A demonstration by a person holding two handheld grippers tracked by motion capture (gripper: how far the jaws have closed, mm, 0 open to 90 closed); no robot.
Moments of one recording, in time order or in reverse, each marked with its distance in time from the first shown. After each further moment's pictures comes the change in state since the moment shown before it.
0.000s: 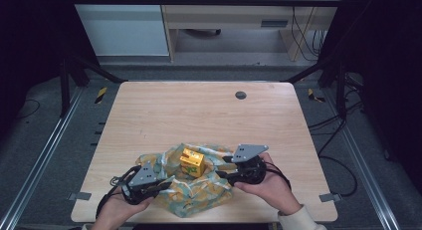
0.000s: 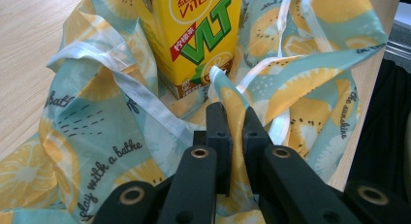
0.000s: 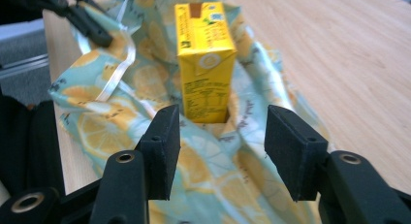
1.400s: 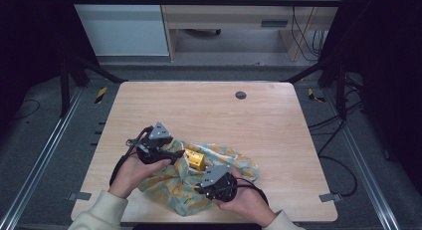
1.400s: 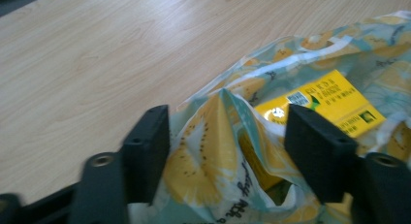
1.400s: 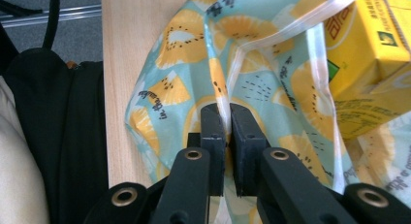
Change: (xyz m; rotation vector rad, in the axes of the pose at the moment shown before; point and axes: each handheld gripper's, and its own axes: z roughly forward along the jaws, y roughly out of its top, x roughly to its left) left arm 0.052 0.081 0.020 0.029 0.145 -0.119; right arm 0.057 0.000 0.061 0.096 0.143 -0.168
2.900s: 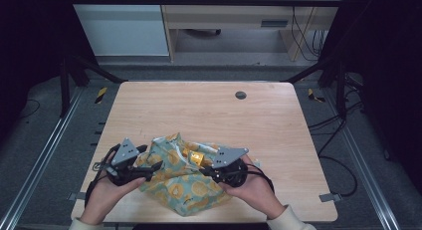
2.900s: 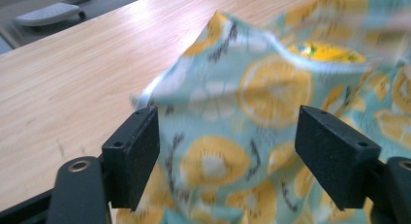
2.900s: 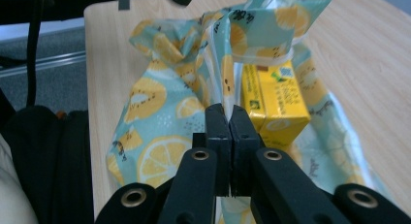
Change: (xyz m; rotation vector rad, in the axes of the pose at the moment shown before) left arm 0.004 -0.052 -0.050 -0.161 0.088 -0.013; right arm -0.025 0.020 -0.041 -0.132 -0.064 0.066
